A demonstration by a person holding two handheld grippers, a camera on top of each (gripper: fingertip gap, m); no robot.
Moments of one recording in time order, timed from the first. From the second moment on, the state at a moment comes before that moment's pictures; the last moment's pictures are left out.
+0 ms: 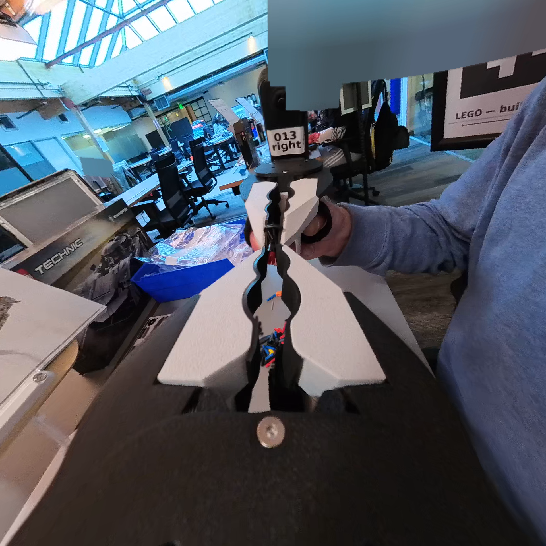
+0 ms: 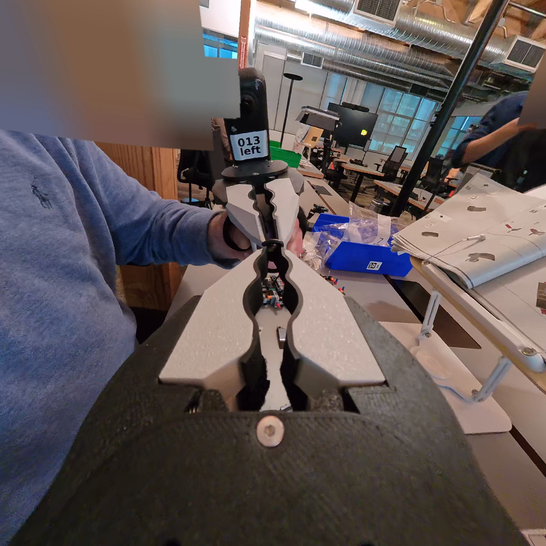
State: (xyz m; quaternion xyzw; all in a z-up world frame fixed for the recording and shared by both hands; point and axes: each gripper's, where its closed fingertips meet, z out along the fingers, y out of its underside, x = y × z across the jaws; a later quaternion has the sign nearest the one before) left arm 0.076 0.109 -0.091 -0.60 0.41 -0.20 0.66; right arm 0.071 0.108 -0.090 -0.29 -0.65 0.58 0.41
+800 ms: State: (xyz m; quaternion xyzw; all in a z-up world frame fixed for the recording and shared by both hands) left arm 0.016 0.085 -0.090 -0.65 0.30 -0.23 0.66; right arm 0.029 0.088 -0.089 -0.24 -0.71 0.40 0.53
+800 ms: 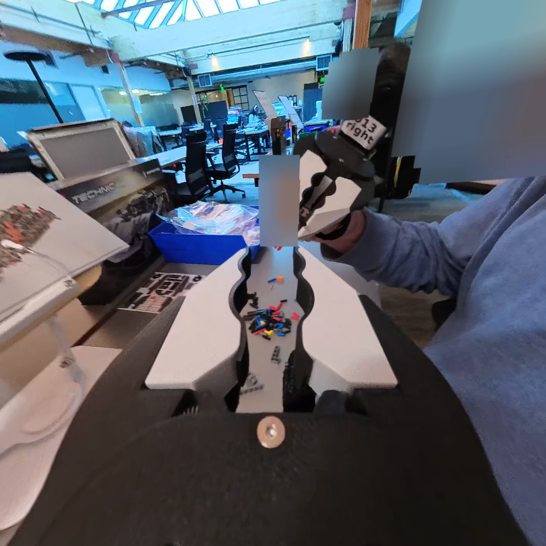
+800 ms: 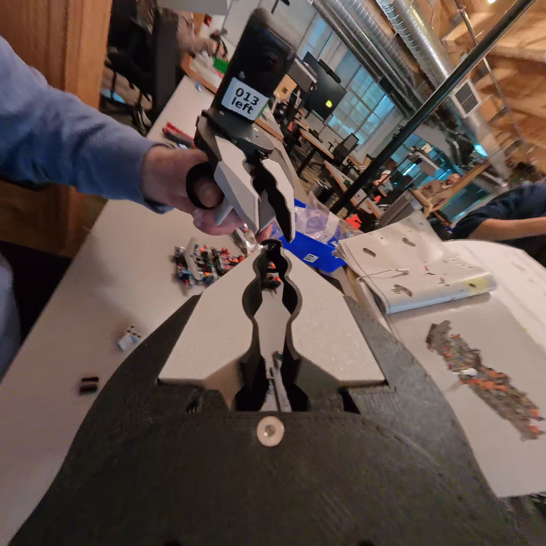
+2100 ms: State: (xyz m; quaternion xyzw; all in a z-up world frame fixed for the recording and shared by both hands) left arm 0.031 0.114 -0.087 -0.57 0.22 -0.53 0.59; right arm 0.036 0.110 -0.090 -0.16 -0.72 0.30 0.60
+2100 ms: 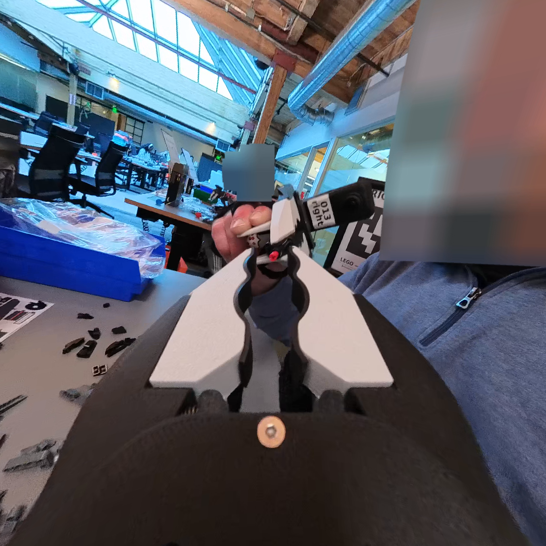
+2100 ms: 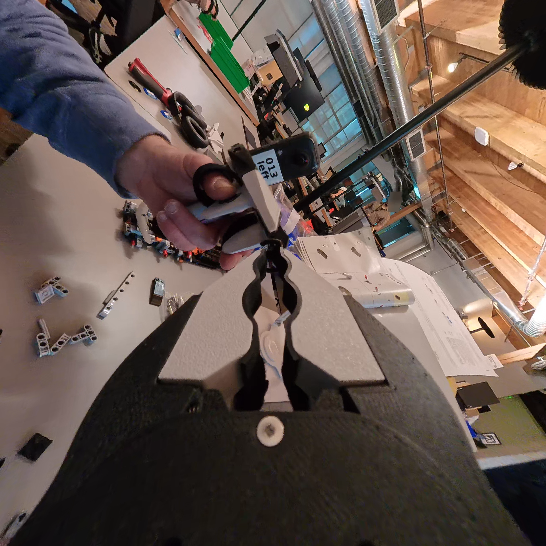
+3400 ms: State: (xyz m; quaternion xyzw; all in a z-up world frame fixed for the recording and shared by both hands) left arm 0.045 0.151 -0.102 -0.60 0.28 -0.43 0.61; right arm 0.041 0.156 -0.108 -0.22 -0.69 0.33 0.61
